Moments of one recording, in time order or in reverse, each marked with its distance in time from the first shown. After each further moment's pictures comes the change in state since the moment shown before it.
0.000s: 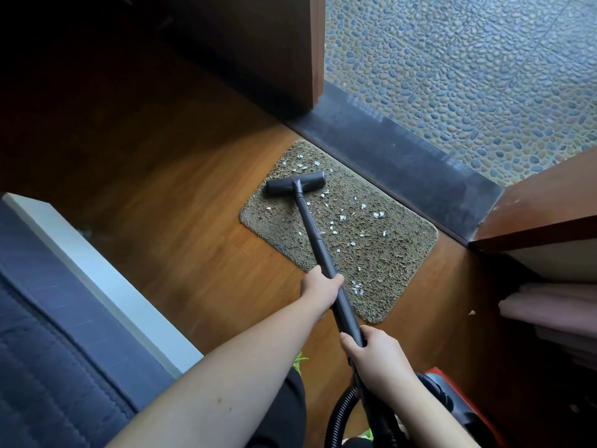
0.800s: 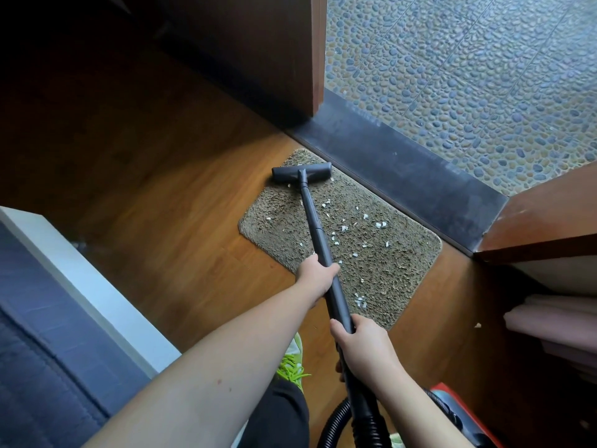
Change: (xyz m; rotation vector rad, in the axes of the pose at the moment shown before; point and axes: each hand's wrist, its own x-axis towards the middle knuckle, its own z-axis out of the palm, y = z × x) left_hand 0.054 0.029 -0.028 0.007 -0.037 0.048; right_hand 0.042 -0.043 0.008 0.139 0.065 0.047
